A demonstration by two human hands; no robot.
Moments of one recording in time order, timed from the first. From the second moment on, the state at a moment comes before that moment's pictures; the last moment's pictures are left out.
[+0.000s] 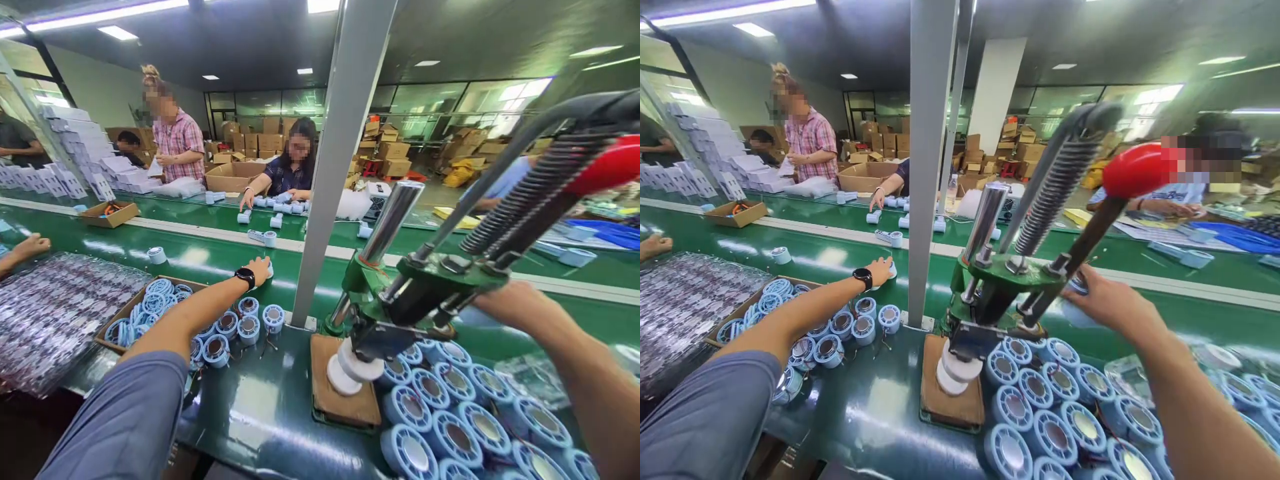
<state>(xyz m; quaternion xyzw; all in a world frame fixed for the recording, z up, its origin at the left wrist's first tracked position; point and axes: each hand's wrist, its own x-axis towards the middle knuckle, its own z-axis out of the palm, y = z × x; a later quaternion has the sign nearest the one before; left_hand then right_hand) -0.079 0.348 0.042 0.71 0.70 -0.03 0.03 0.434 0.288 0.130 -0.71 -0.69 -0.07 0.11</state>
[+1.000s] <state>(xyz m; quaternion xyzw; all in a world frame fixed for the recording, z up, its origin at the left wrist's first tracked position) -0.072 0.056 0.036 0.73 0.67 0.10 -0.10 0.066 0.099 0.032 -0.63 -0.77 0.05 0.08</state>
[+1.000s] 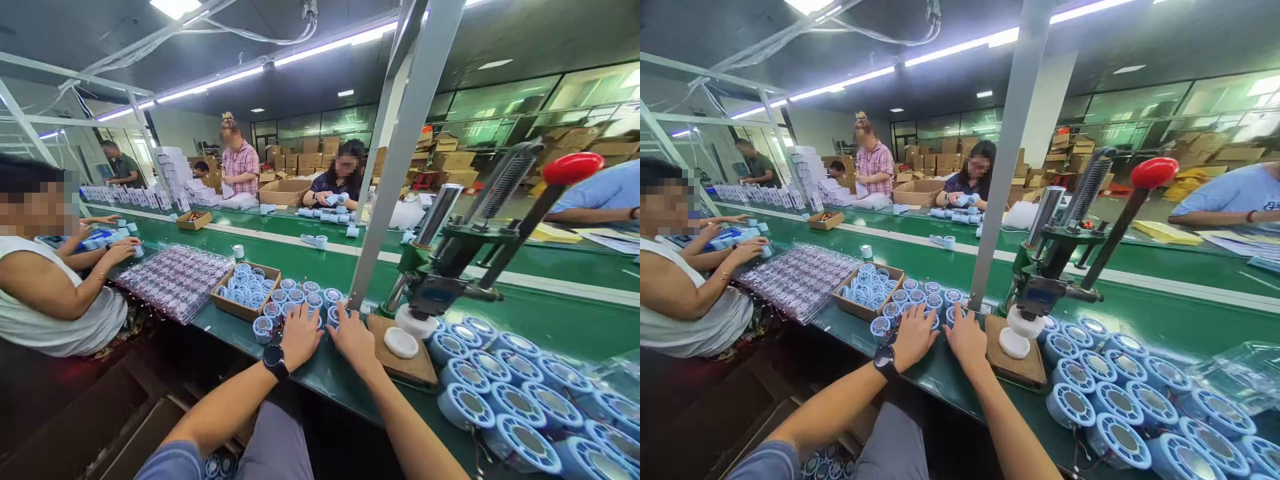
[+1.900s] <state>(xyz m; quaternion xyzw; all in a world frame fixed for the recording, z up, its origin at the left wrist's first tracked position) -0.039 0.027 -0.034 0.81 0.47 0.34 0.07 0.195 0.012 -0.053 -0.44 -0.76 0.17 0.45</state>
